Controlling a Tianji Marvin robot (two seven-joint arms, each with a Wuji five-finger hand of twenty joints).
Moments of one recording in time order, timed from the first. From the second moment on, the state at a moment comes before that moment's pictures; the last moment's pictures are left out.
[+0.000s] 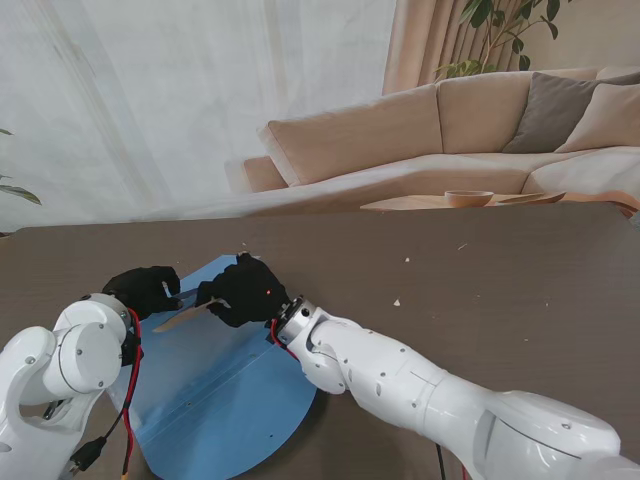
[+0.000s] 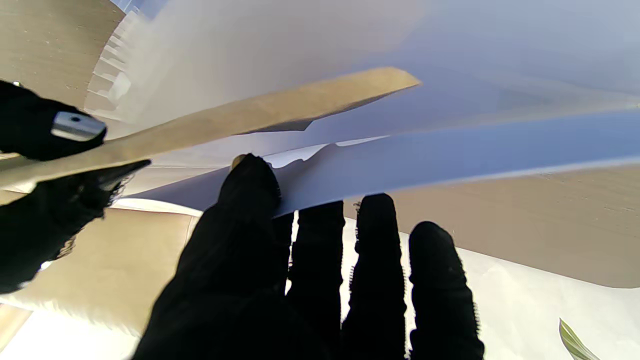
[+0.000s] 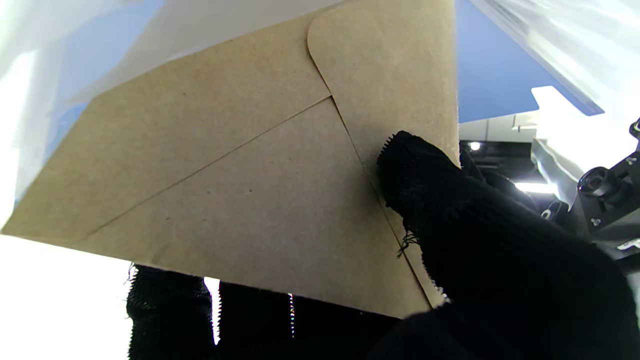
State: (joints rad) left arm 1.69 -1.02 -1.46 -1.99 0.86 0.44 -0.49; right arm -0.89 -1.48 0.26 -0.81 -0.84 -0.28 -0.93; left_hand 1.21 -0.25 0.08 -0.04 0.48 0.17 0.74 0.83 0.83 0.19 0.69 1.01 0.43 0.26 0.80 0.94 0.12 0.30 1.26 0.96; right_hand 0.68 -0.64 0.94 -0.17 0.90 -0.24 0.96 0.15 1.22 -0.01 0.54 0.38 1.07 0.15 0.75 0.52 0.58 0.33 1.45 0.77
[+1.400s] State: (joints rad) left arm 1.68 -1.02 -1.46 -1.99 0.85 0.44 -0.50; right arm -0.90 -1.42 0.29 -0.93 -0.84 -0.26 -0.78; left_hand 1.21 -0.25 0.10 -0.04 0.48 0.17 0.75 0.83 0.83 0.19 0.69 1.01 0.43 0.26 0.80 0.95 0.13 0.30 1.26 0.96; right_hand 0.60 -0.75 1.00 -0.17 0.90 -0.22 0.96 0.20 1.20 -0.02 0.59 0.41 0.98 0.14 0.75 0.54 0.54 0.30 1.44 0.79
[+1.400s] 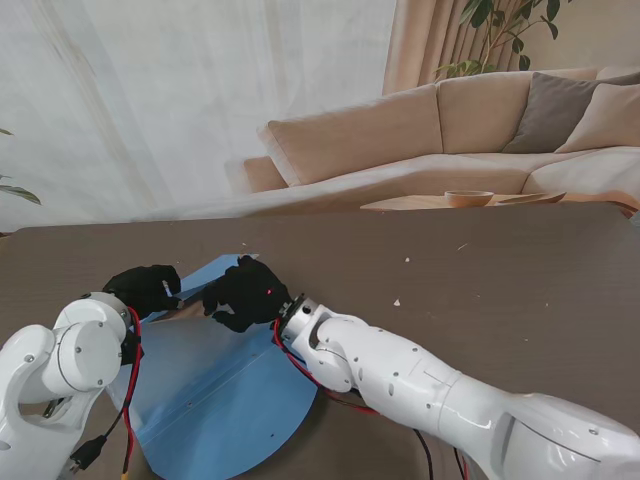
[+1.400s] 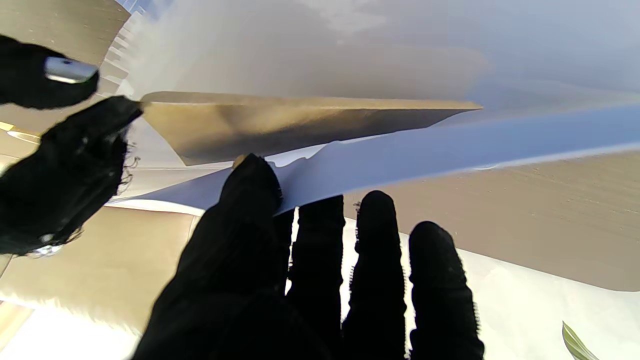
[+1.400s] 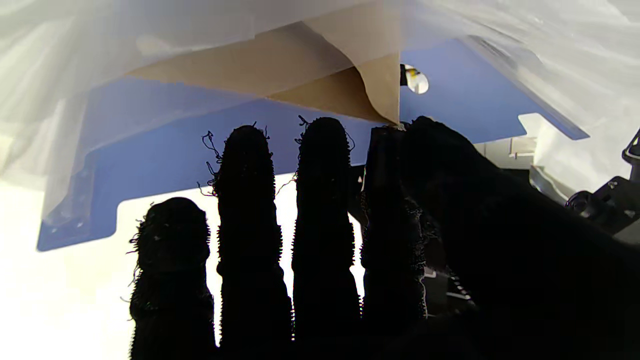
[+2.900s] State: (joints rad) left arm 1.68 -1.02 -1.47 -1.98 0.84 0.44 -0.51; right arm -0.92 -1.45 0.31 -0.99 -0.63 -0.30 -0.47; left_hand 1.21 -0.25 0.11 -0.04 0.48 0.17 0.75 0.83 0.83 0.19 0.70 1.01 0.43 0.26 0.80 0.95 0.13 0.30 1.26 0.96; right_hand 0.59 -0.72 1.05 -0.13 0.88 -0.05 0.90 0.09 1.21 0.01 0.65 0.44 0.99 0.14 0.90 0.60 0.56 0.30 1.51 0.83
